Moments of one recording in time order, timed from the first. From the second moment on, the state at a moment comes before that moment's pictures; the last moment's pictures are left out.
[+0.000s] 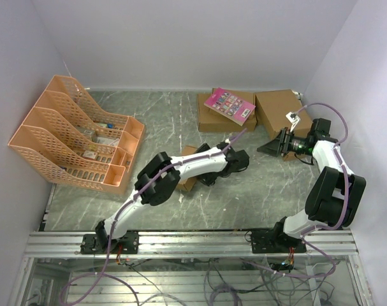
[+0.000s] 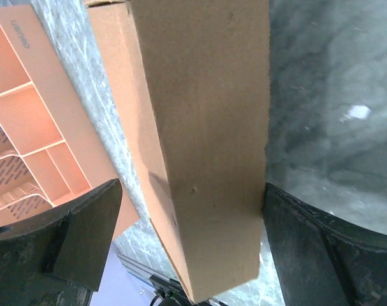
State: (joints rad) left arm -1.09 2.33 1.97 -1.33 -0.74 -0.42; right arm -0.34 1.52 1.02 -0.63 -1.26 -0.38
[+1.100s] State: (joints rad) left arm -0.55 1.26 0.78 -0.29 -0.03 -0.54; right arm 0.00 1.50 0.92 -1.00 -1.25 -1.37
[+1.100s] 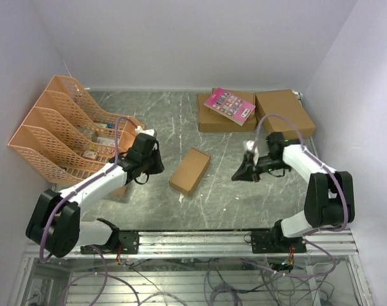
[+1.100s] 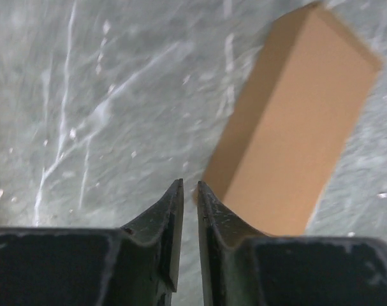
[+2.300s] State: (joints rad) left arm -0.54 1.54 0.76 -0.20 0.13 -0.55; right arm 0.51 1.53 0.81 -0.37 -0.69 -1.27
